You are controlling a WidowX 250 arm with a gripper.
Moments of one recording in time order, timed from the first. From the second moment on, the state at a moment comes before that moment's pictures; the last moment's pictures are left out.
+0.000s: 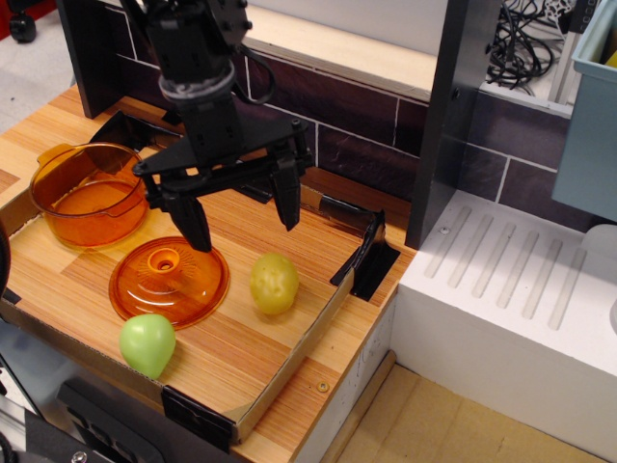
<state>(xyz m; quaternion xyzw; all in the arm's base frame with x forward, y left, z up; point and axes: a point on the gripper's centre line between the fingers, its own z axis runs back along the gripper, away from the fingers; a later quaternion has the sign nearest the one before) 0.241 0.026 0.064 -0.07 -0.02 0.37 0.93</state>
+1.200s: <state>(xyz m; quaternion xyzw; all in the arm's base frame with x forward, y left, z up) 0.247 0.011 0.018 -0.06 -0.01 0.38 0.92</state>
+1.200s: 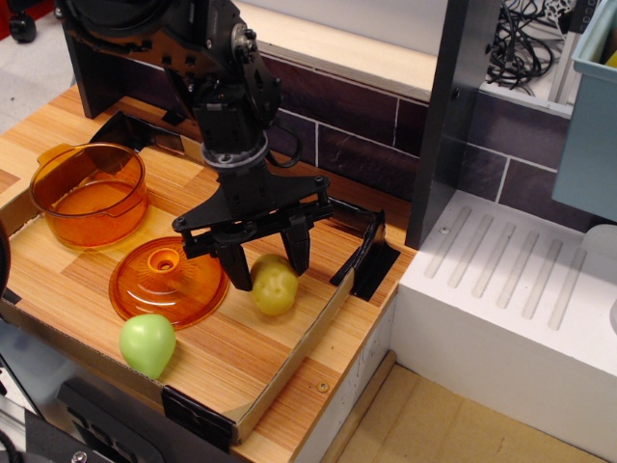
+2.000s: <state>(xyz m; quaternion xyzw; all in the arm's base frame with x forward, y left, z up) 0.259 0.022 0.103 -0.10 -0.02 0.44 0.89</state>
